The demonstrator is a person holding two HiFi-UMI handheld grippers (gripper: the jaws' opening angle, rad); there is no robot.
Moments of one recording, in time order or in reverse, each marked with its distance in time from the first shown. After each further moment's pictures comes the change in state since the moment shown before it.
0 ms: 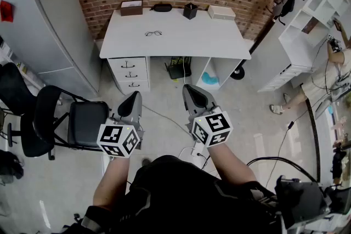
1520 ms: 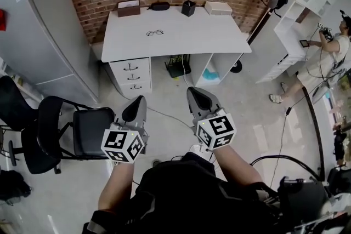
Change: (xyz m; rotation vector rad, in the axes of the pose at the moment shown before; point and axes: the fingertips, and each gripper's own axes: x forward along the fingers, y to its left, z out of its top) left arm -0.022 0.069 -0.009 -0.031 0.020 -0.103; right arm 0.039 0.057 -0.021 -0.061 0.048 -0.102
